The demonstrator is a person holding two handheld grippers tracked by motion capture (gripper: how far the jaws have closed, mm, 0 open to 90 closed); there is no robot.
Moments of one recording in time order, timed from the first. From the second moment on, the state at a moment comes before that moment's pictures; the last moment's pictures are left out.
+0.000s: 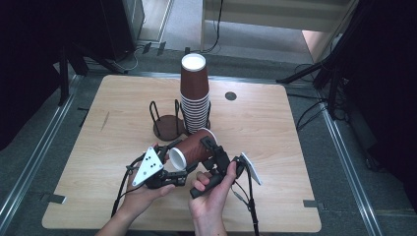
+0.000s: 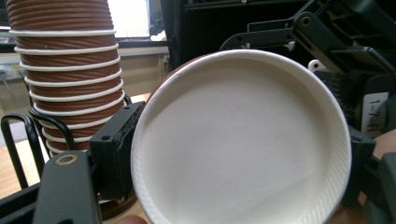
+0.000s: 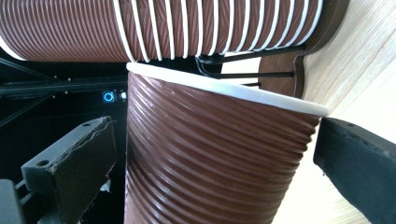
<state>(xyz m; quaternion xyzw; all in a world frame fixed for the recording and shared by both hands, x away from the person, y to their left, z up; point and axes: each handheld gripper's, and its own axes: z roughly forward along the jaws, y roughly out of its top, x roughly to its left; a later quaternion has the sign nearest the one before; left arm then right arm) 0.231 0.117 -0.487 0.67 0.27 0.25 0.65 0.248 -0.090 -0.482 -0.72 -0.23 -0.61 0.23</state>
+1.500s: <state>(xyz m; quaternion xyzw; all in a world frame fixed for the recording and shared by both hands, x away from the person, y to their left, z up) 0.221 0.125 -0.479 0.69 0.26 0.24 0.63 0.256 -0.087 -0.496 -0.68 -0.23 -0.64 0.27</state>
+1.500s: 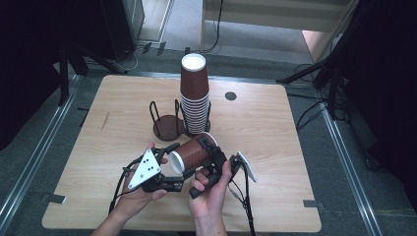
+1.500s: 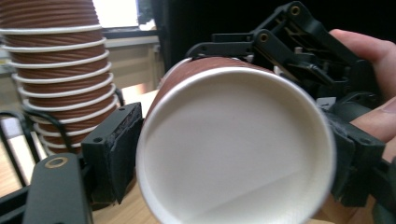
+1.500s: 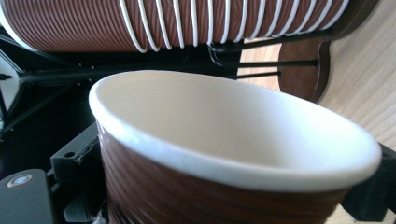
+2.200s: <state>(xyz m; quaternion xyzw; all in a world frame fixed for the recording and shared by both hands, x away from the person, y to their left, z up) 0.216 0.135 -0.476 0.70 0.26 0.23 0.62 0.259 -0.099 -0.494 -0.68 -0.21 -0.66 0.22</state>
